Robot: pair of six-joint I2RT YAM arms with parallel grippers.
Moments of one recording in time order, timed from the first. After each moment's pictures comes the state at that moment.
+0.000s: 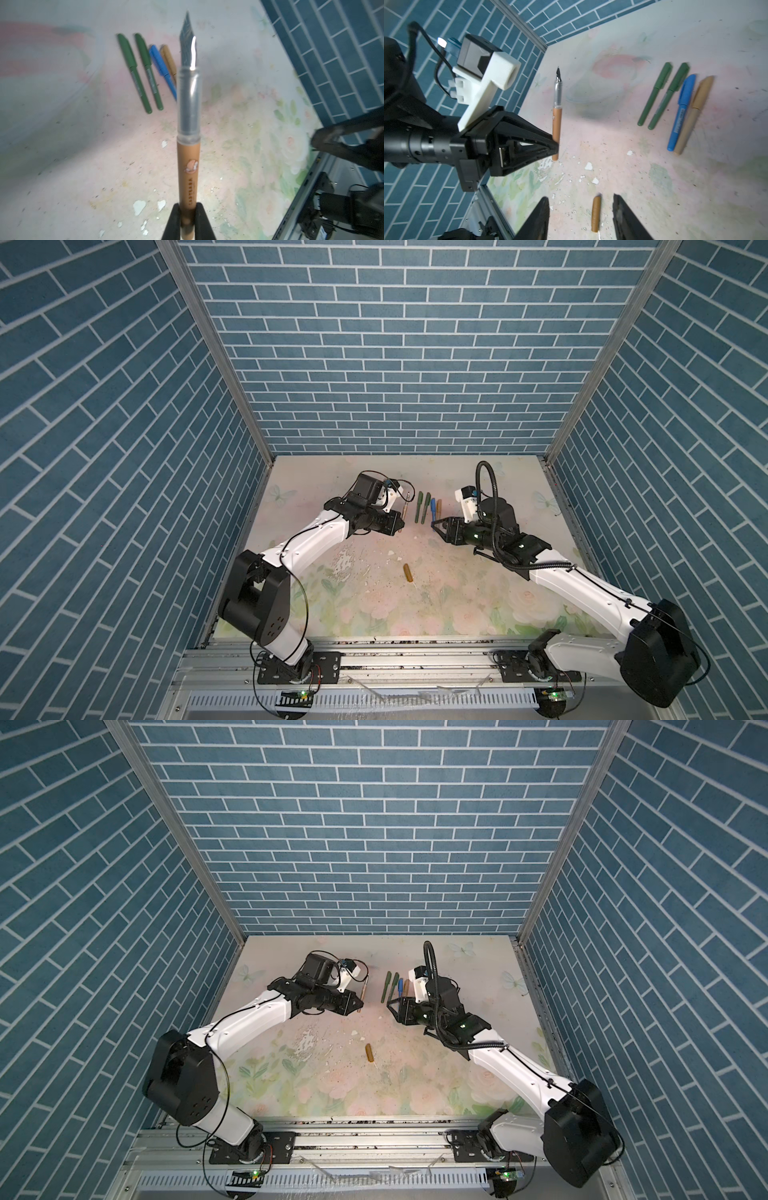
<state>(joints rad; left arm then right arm) -0.51 1.57 1.18 -0.44 0.45 -0.19 0.64 1.23 0.83 -0.07 -0.33 0.59</state>
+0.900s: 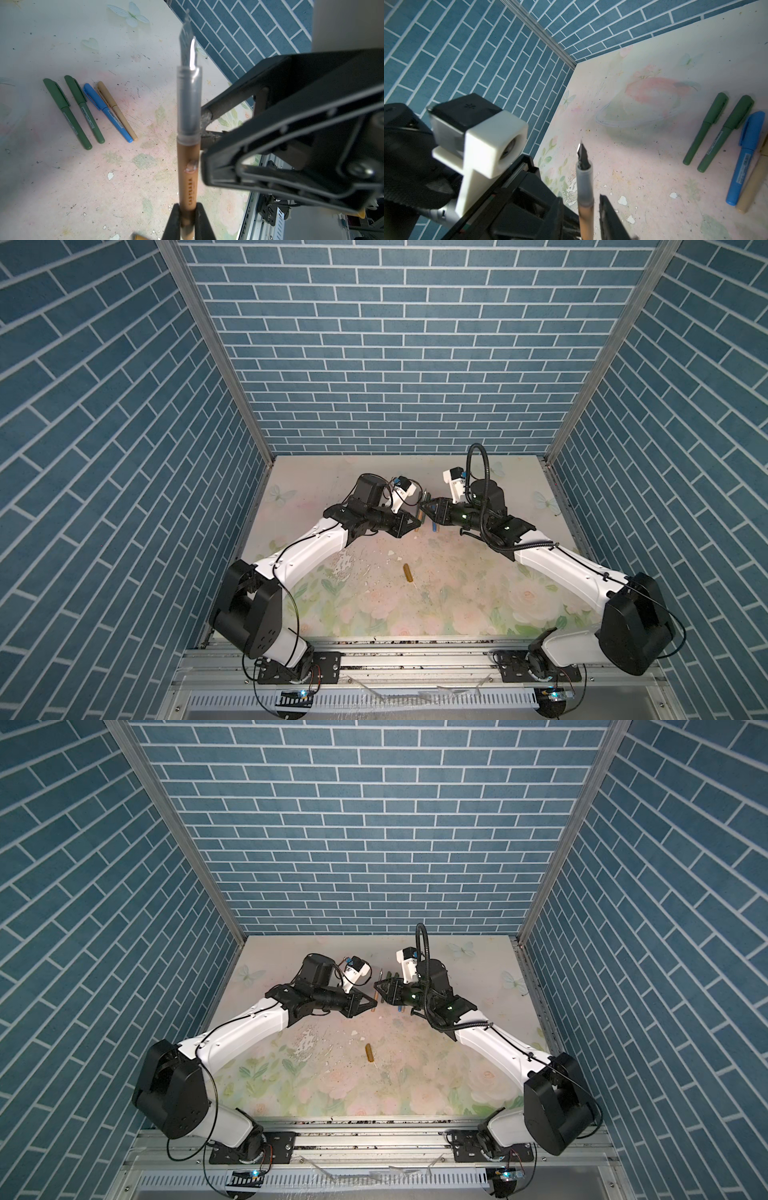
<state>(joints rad) -0.56 1.52 1.14 -0.29 0.61 -0.20 0.64 1.41 1.00 0.04 -0.41 0.66</state>
